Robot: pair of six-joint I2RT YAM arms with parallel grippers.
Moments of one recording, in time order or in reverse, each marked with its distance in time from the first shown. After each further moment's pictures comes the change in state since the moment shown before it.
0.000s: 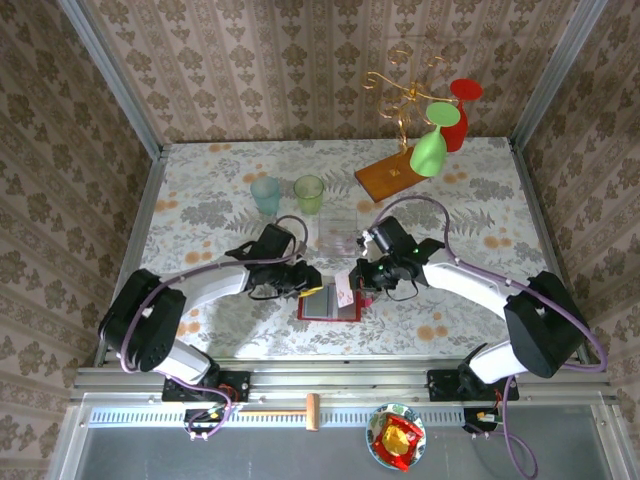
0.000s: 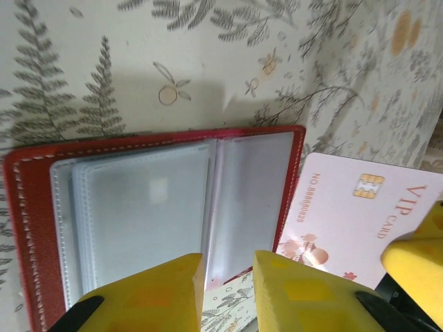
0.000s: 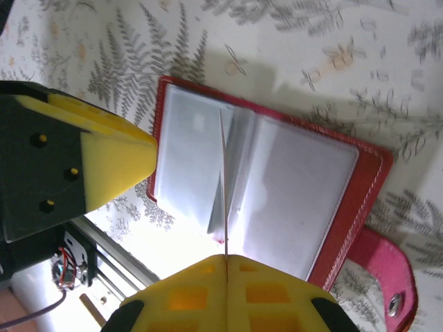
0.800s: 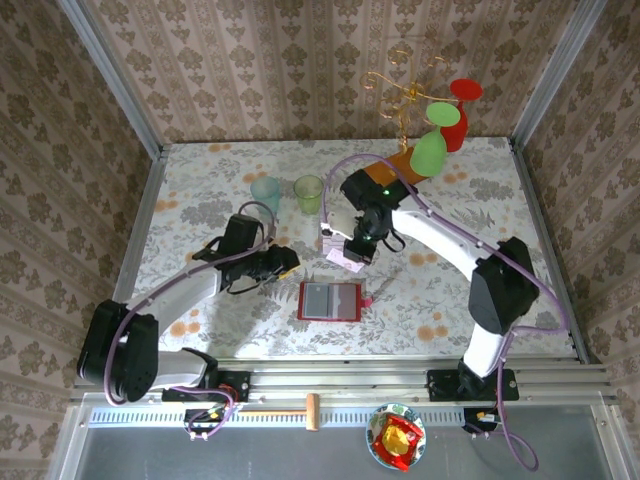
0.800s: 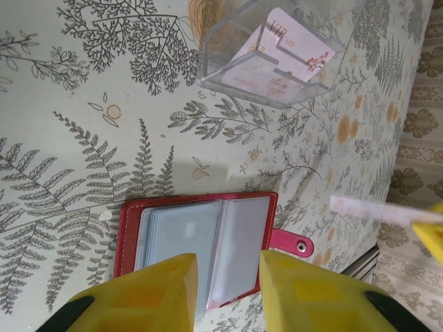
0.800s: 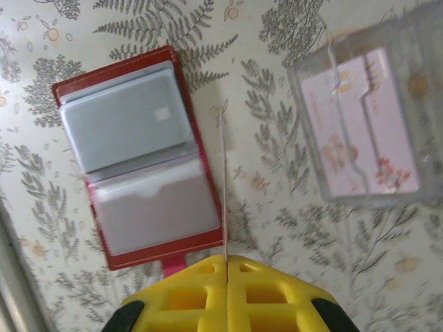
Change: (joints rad) left arm 0.178 -0.181 -0.040 -0.029 -0.022 0.015; right arm -0.003 0.354 0.679 -0.599 0.198 -1.161
